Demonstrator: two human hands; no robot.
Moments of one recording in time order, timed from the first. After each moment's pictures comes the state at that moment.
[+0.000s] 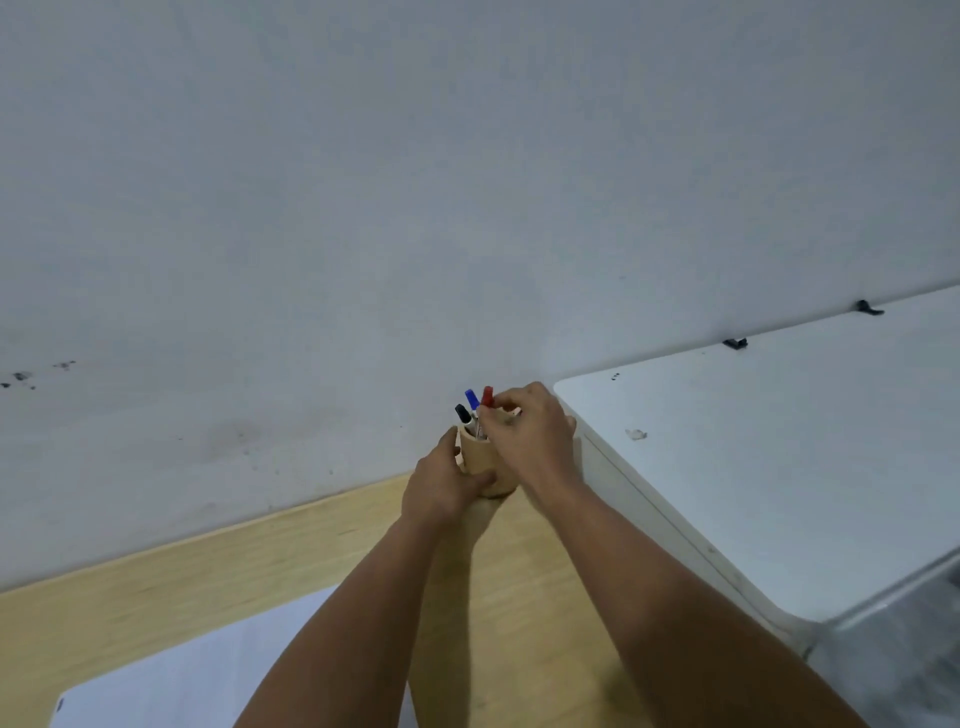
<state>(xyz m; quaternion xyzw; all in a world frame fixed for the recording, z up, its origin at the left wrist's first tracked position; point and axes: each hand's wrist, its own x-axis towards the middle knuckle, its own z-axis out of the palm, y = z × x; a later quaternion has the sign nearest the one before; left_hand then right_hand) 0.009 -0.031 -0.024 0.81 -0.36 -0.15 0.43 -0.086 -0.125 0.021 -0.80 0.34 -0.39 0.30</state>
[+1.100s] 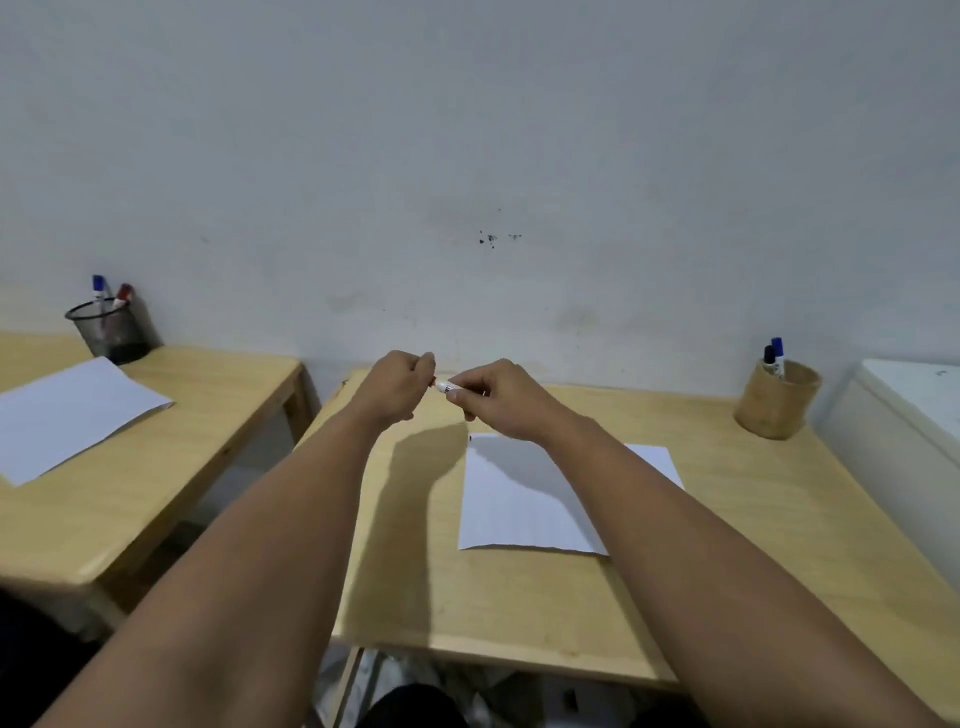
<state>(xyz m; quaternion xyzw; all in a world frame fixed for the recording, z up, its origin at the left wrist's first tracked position) 0.104 0.415 0.034 0.88 -0.16 -0.01 0.44 0.019 0.235 0.032 -0.90 -0.06 -0.04 0.43</state>
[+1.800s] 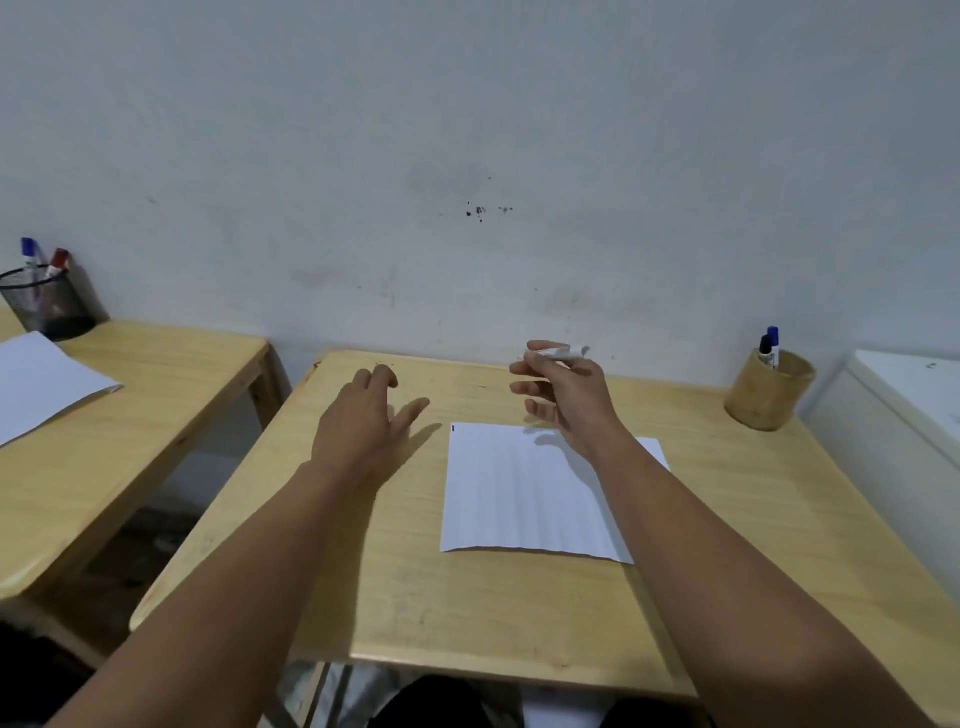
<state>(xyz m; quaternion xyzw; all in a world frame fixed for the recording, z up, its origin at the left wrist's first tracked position) 0.099 0.427 -0.049 0.92 -0.22 0.15 0.28 0.015 0.172 -0.002 -0.60 0.14 -0.15 0.78</state>
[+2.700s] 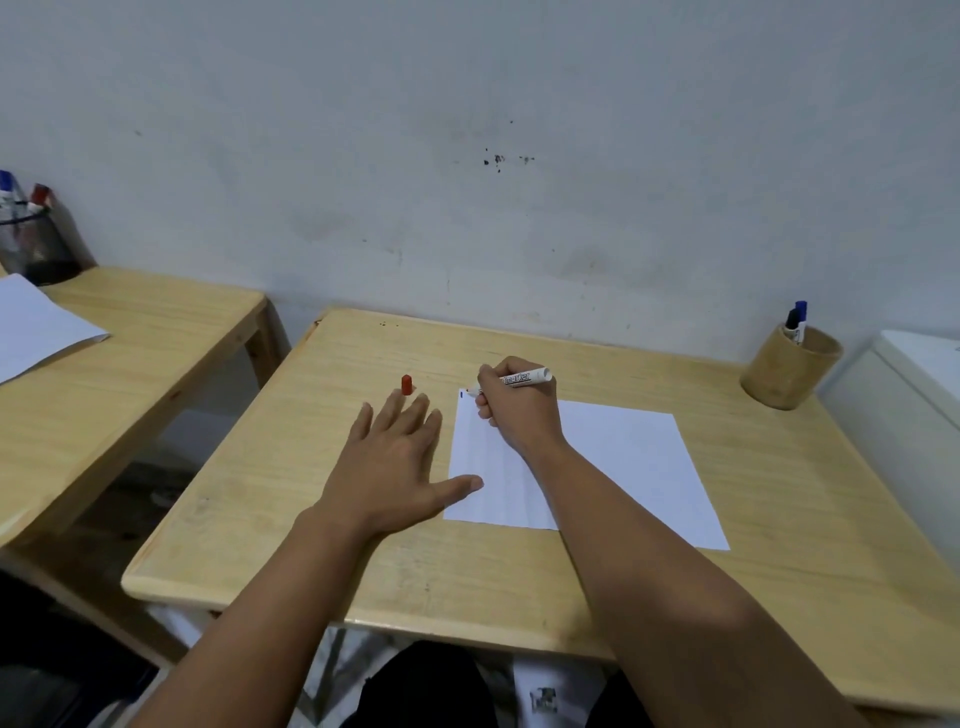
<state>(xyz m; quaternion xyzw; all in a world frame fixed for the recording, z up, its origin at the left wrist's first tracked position) 0.035 0.431 -0.095 0.94 -0.31 0.04 0.13 0.044 0.226 -0.084 -0.74 0.19 -0.17 0.62</state>
